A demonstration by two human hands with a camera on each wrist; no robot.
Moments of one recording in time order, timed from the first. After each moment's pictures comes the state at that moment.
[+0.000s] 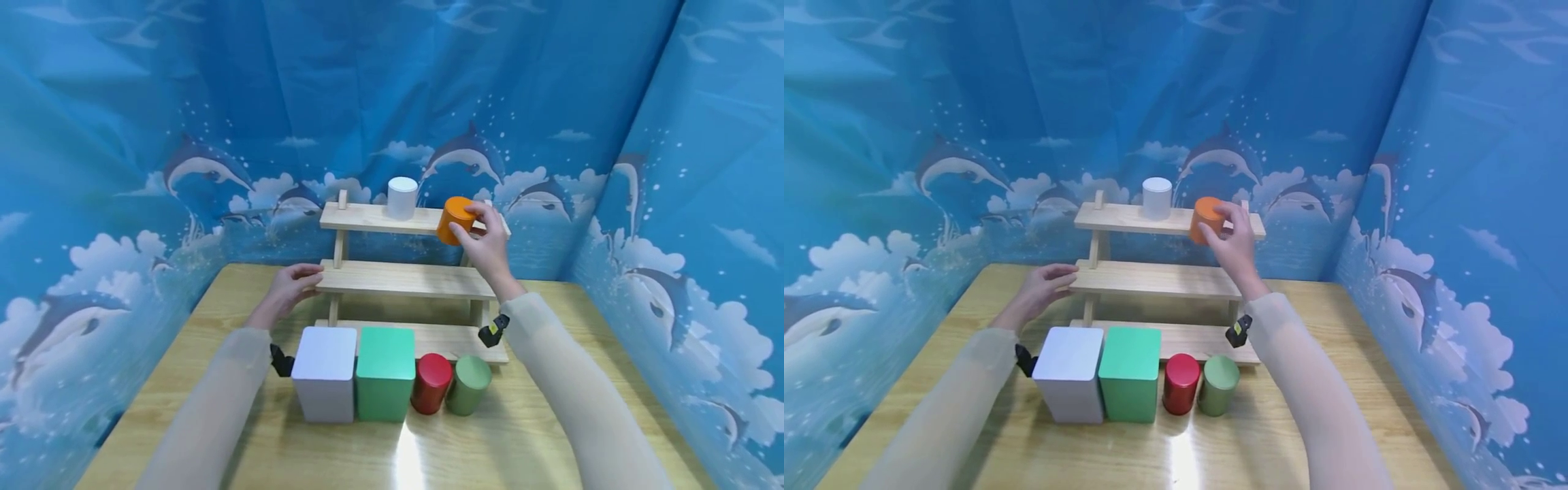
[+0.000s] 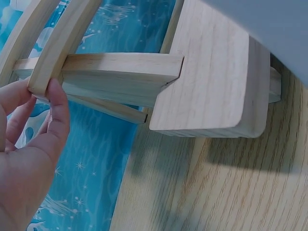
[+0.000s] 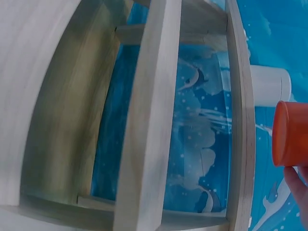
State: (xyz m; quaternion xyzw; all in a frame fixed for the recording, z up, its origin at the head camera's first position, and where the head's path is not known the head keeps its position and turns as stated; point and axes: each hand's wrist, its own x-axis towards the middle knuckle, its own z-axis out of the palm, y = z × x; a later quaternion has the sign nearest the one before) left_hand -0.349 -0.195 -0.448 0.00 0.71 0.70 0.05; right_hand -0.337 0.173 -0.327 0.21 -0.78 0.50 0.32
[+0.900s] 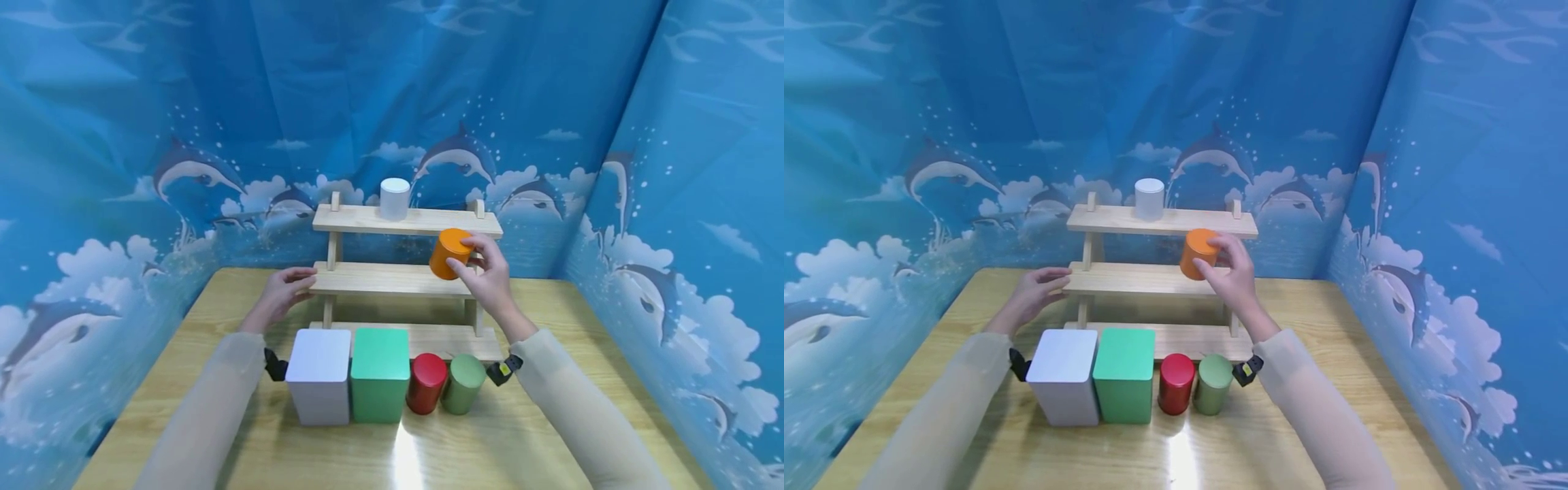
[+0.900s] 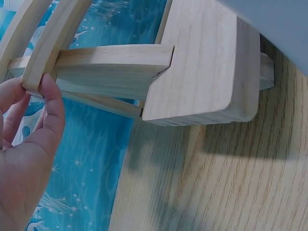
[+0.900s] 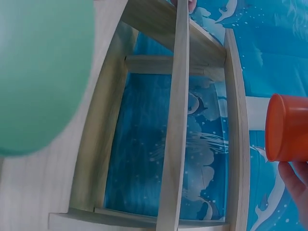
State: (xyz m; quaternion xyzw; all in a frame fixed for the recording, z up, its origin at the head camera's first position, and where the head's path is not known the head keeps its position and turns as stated) left_hand -0.349 -0.195 -0.452 -0.01 0.71 0.71 0.05; right_hand -0.273 0.180 -0.340 0.26 -0.76 0.51 0.30
